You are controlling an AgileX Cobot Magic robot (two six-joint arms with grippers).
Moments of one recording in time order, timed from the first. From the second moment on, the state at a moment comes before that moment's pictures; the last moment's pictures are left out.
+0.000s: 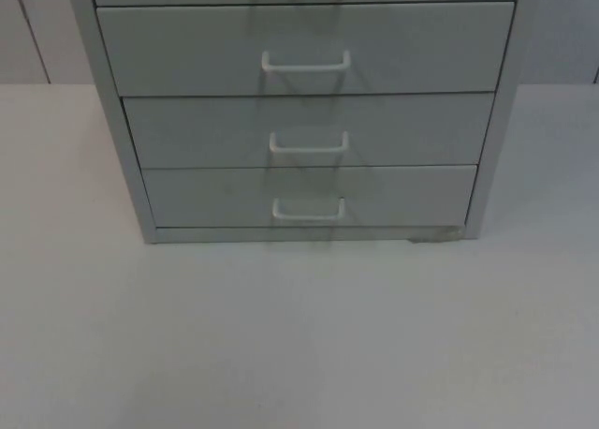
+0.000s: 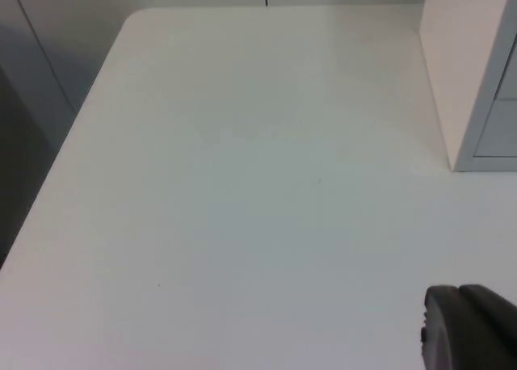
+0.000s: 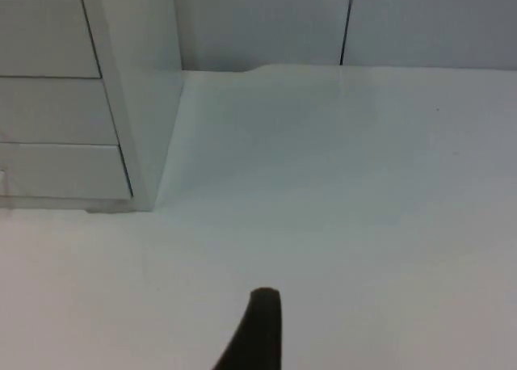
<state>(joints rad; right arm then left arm) -0.01 0.00 -0.55 0.01 1.03 -0.06 0.07 0.00 -0.50 0.03 1.07 0.00</state>
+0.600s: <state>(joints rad) -0.01 0.00 -0.52 0.00 1.08 -0.04 0.07 0.00 -0.50 0.03 1.07 0.00</state>
